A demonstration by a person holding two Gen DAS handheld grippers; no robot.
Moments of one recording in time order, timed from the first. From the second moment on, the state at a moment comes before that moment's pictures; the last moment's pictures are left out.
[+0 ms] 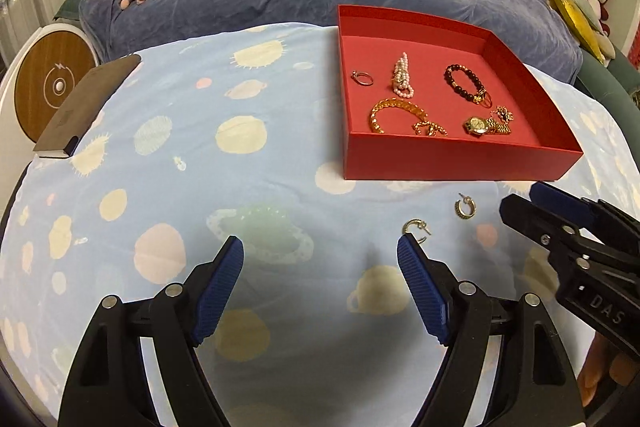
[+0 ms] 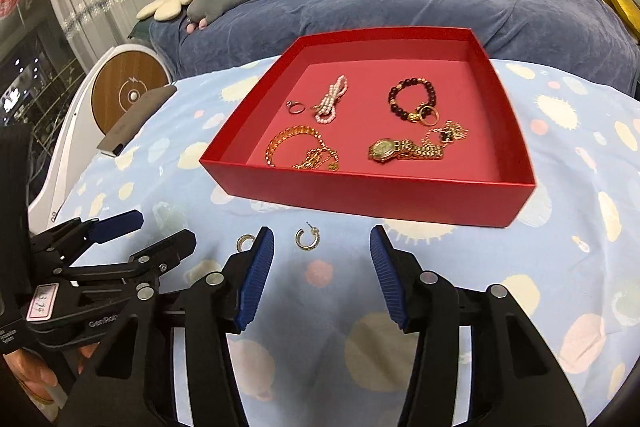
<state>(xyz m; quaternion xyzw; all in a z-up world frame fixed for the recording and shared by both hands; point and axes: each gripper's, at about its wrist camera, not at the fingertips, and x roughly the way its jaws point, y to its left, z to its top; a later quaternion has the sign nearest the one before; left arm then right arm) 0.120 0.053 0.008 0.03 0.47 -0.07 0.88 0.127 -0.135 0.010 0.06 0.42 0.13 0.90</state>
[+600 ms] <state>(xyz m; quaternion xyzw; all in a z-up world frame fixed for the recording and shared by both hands) 0.117 0.060 -0.003 0.03 0.48 -0.08 0.87 0.140 -0.108 -0.018 0.00 0.44 0.13 0.89</state>
